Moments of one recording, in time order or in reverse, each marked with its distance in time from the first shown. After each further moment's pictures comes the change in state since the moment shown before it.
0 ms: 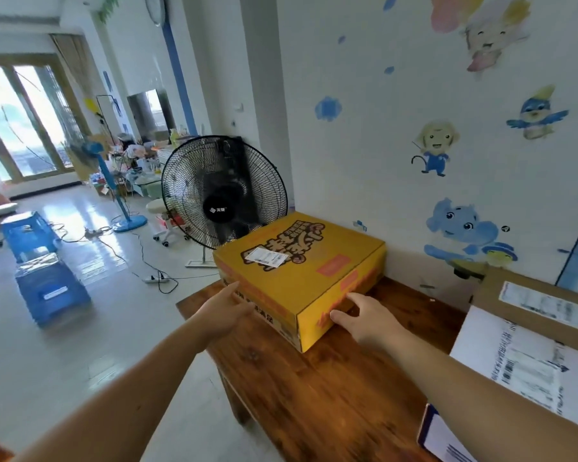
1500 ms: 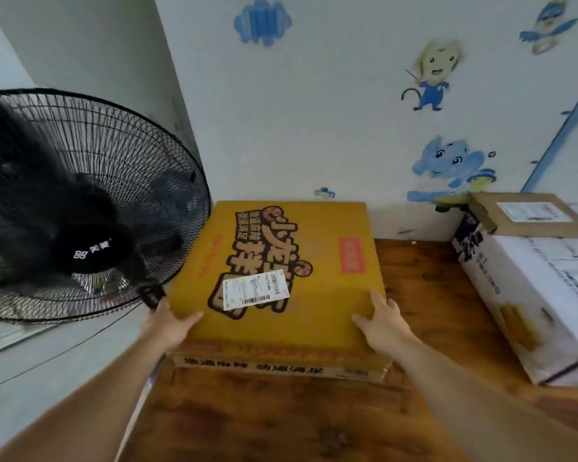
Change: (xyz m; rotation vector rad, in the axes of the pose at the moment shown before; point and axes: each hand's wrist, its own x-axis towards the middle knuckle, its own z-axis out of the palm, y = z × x) left_hand 0.500 -0.134 -0.075 0.296 -0.288 0.112; right_hand 0.226 -0.061 0.152 0.290 0.380 0.860
